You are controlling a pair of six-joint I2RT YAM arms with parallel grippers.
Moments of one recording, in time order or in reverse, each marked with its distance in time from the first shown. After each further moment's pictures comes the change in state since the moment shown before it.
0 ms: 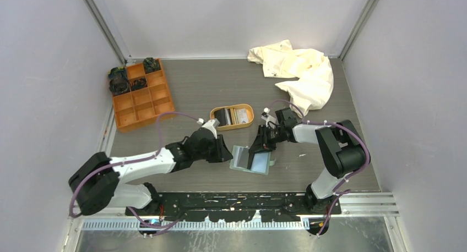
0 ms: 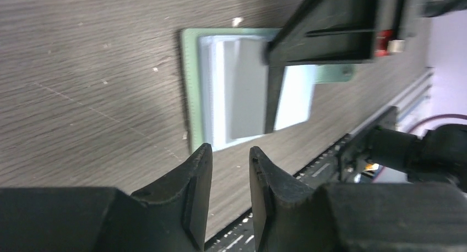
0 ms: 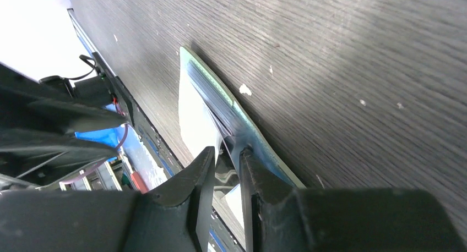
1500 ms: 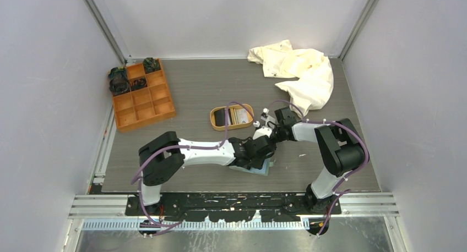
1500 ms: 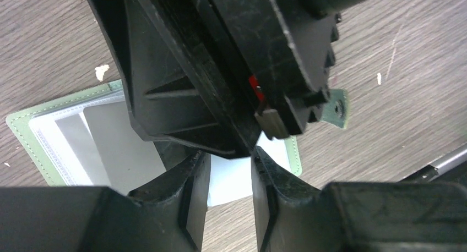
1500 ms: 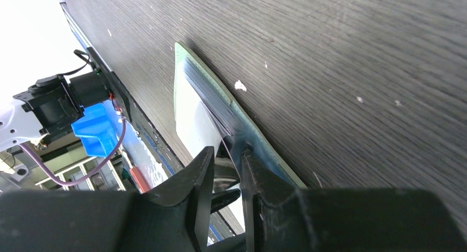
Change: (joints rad) left arm -0.317 0.575 0.675 -0.353 -0.301 0.186; right arm 0.000 0.018 0.030 -0.068 -0.001 -0.032
